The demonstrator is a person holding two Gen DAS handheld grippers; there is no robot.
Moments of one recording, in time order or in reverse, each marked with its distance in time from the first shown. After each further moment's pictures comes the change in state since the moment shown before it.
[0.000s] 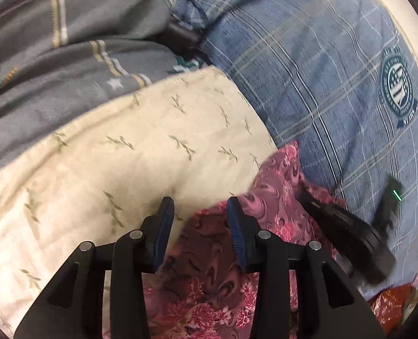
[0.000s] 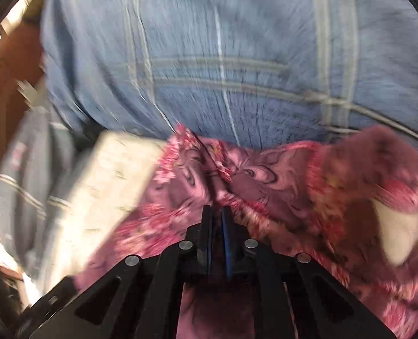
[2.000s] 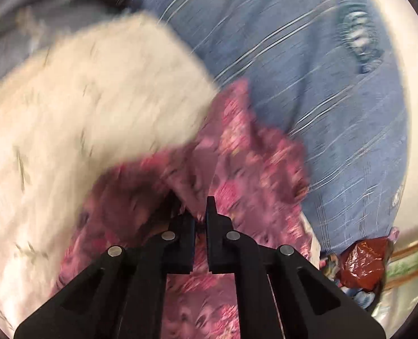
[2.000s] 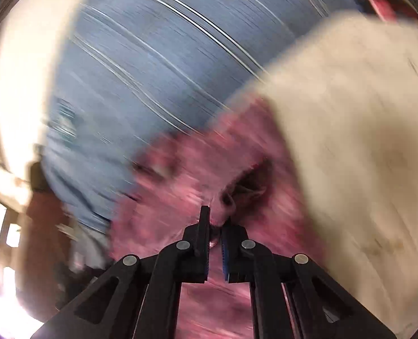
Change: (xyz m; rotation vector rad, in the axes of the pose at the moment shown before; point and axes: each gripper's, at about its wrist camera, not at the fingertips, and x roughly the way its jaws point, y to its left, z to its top) left arm 0.024 -0.034 -0.034 0.067 0.294 -0.240; right arm -0.205 -0.207 -0.209 0.688 -0.306 0.072
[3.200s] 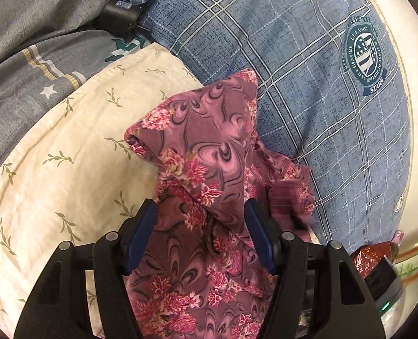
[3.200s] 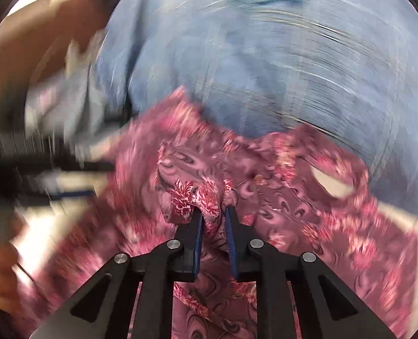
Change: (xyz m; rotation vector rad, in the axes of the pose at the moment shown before) left arm -0.030 0.001 0.029 0.049 -0.061 0.056; right arm 0.123 0.239 -0.092 -0.909 0.032 -0.104
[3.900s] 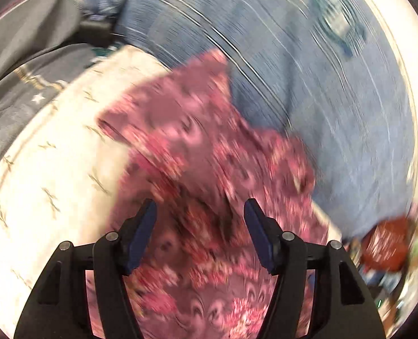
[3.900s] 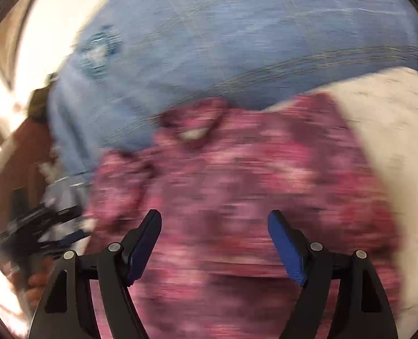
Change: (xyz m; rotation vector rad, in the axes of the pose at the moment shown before) left arm -0.006 -0.035 -0.018 0.095 -0.022 0.055; right arm -0.076 -0.127 -0.093 0.499 -0.076 0.093
